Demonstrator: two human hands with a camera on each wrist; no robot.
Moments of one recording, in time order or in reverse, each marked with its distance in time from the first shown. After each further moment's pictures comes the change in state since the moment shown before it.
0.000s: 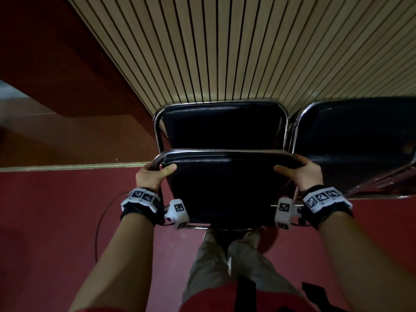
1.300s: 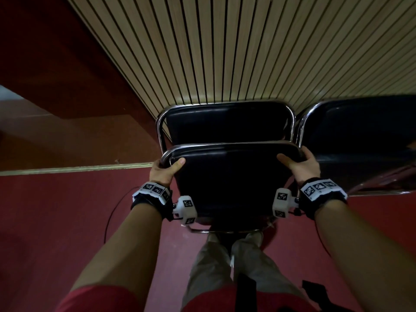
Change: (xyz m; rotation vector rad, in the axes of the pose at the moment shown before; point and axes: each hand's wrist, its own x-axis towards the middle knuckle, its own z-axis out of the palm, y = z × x) left_hand 0.045 -0.008 0.019 -0.046 -0.130 -0.036; right_hand 0.011 -0.014 0.024 0.100 0.079 0.102
